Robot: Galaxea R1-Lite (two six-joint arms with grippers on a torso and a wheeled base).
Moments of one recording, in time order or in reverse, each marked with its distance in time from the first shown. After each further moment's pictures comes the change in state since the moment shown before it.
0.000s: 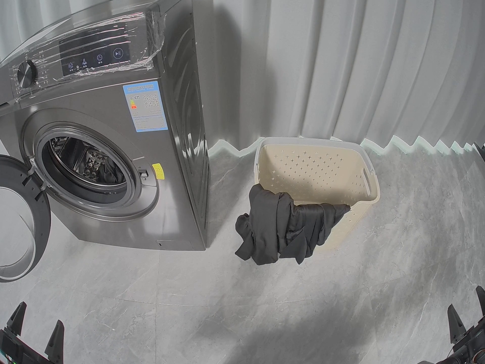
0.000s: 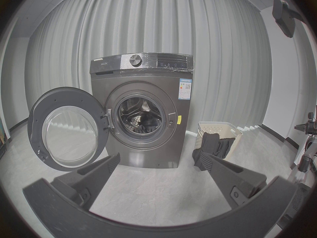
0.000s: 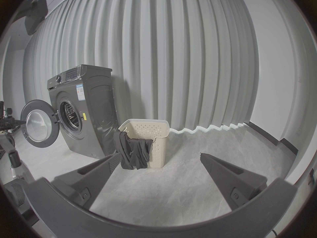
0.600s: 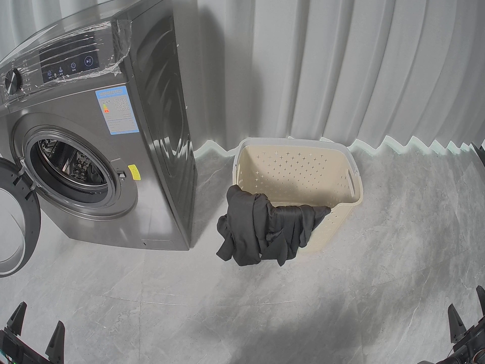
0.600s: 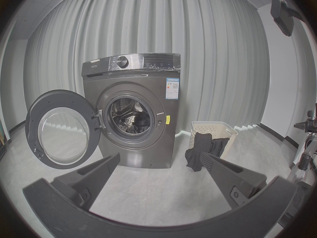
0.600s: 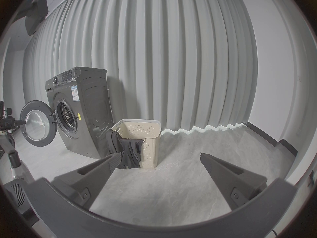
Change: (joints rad) left arm 0.000 0.000 0.000 0.000 -0.005 0.012; right arm 0.001 0.000 0.000 0.000 0.000 0.000
